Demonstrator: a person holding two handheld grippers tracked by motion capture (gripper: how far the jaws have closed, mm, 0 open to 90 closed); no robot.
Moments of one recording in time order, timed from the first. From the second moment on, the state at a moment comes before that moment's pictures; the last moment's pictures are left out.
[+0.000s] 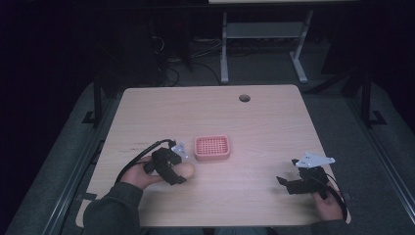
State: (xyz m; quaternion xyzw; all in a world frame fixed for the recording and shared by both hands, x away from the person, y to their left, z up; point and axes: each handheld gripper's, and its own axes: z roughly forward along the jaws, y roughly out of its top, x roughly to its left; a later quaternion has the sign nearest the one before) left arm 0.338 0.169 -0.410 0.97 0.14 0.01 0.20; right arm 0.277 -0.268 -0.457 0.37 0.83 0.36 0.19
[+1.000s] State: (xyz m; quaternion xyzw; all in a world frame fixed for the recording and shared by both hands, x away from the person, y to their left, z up) left arm 0.365 0.149 -0.402 0.97 0.13 0.01 0.18; right arm 0.274 -0.269 -0.455 0.37 0.83 0.37 0.19
